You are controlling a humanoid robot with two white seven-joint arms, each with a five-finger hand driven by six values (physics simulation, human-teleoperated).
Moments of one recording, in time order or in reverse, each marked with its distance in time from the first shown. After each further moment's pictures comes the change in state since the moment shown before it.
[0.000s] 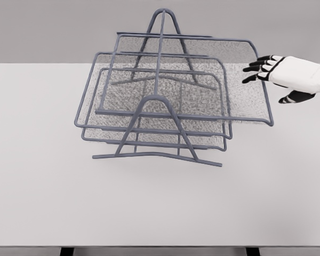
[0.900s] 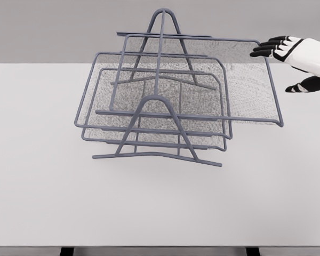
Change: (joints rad) left arm 0.000 0.000 0.000 0.000 0.000 0.000 0.000; right arm 0.052 -0.058 -0.106 -0.076 -0.208 -0.006 -0.004
